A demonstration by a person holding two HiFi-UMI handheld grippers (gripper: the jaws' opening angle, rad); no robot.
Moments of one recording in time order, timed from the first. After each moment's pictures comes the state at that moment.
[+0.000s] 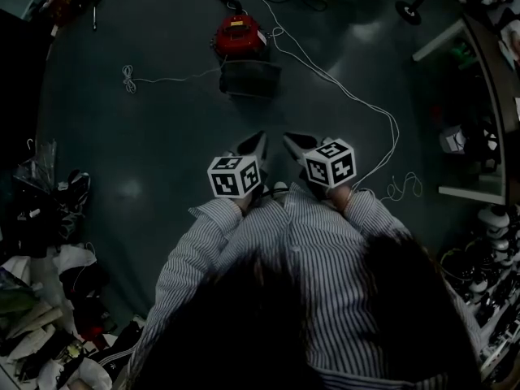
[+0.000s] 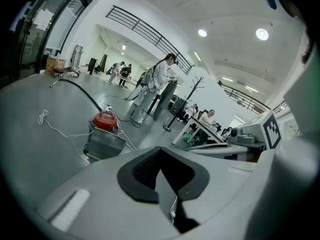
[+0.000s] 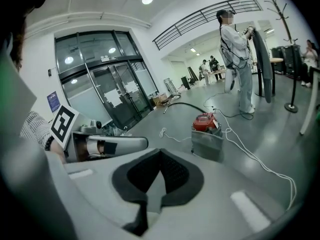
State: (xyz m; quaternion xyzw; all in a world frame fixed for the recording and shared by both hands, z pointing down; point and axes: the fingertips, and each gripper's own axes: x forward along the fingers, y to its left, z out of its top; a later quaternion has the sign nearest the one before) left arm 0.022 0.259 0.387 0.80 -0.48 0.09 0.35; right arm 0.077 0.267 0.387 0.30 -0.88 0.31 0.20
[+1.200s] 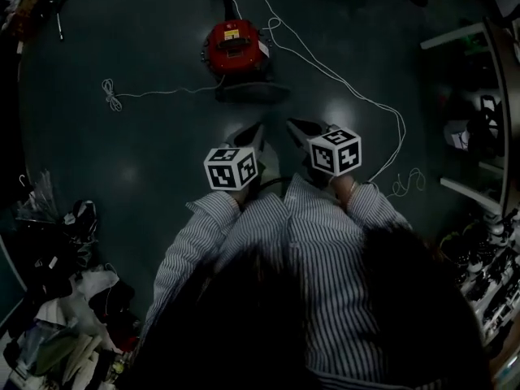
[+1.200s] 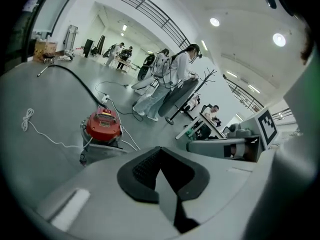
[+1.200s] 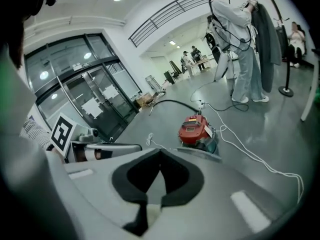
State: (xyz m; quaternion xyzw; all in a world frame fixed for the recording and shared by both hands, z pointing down) left arm -0.042 -0.004 0.448 0.80 -0.42 0.14 0.41; right arm 0.027 -0.006 0.437 0.35 -0.83 0.39 0.20
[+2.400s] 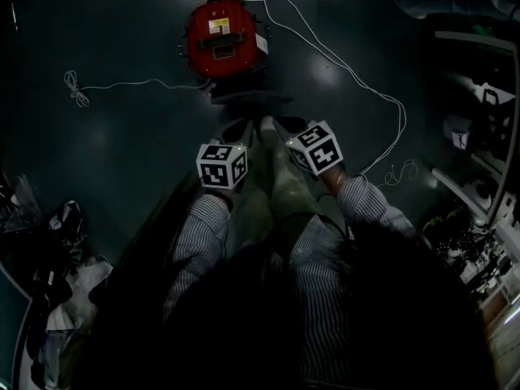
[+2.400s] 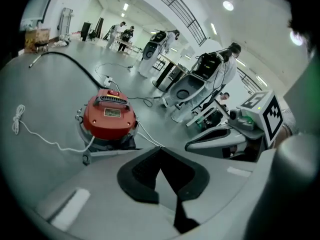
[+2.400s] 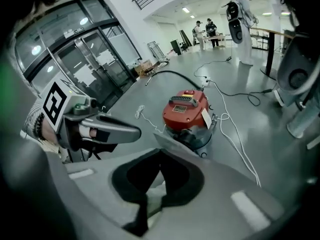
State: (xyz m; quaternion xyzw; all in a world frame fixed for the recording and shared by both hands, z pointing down) left arm -0.061 -0.130 0.624 0.77 -0.39 0.22 0.46; right arm 0.000 -0.122 0.626 0.27 -0.80 0.39 0.38
